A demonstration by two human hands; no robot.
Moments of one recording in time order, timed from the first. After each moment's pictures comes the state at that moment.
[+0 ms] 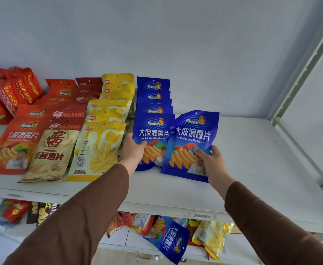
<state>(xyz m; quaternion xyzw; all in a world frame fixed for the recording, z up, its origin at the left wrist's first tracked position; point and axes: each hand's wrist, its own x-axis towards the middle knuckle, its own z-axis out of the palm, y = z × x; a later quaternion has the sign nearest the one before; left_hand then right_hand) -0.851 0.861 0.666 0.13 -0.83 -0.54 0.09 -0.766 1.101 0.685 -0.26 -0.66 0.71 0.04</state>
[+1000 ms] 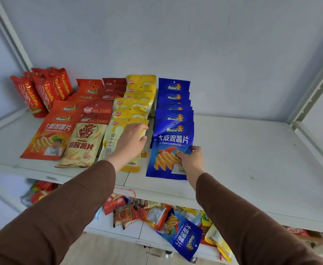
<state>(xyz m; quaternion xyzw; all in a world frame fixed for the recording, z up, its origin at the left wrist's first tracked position) -0.797 0.769 0.725 -0.11 -0.96 -0.22 0.16 -0.770 0.982 0.673 -0.24 -0.70 0.67 0.02</state>
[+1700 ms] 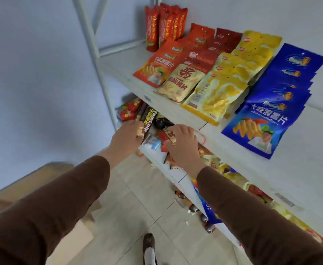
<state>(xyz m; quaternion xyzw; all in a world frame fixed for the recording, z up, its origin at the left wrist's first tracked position) -0.528 0.621 0.646 0.21 -0.96 -0.18 0.10 -0.623 0.811 0.646 0.35 -0.90 0.25 0.00</state>
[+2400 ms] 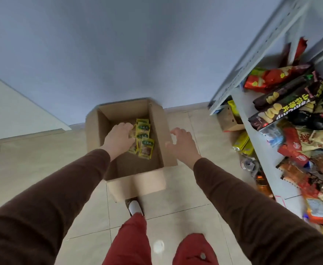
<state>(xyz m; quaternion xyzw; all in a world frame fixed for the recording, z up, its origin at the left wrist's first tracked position) -0.090 0.288 0.432 0.53 -0.80 -0.28 -0.06 -0.301 0.405 0.445 0.49 -0.80 0.12 -0.34</state>
